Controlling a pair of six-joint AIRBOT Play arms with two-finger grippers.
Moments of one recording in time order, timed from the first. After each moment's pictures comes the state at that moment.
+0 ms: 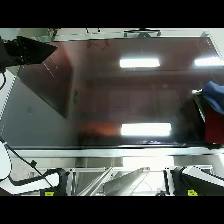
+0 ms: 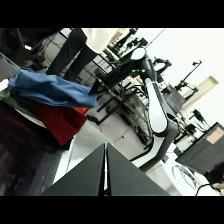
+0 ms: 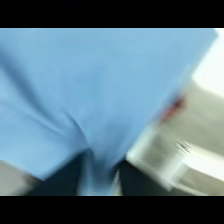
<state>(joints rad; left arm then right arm) 0.16 -1.39 1.73 -0.07 -1.71 -1.06 -1.04 -1.31 1.52 -1.44 1.72 1.77</state>
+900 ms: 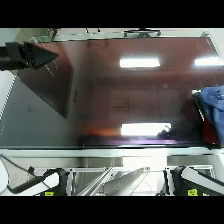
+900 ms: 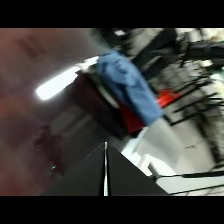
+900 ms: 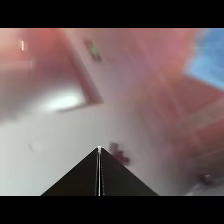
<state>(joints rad) 0.21 -1.26 1.70 0.34 -1.60 -1.23 -0.65 -1.26 1.63 -0.87 1.57 1.66</state>
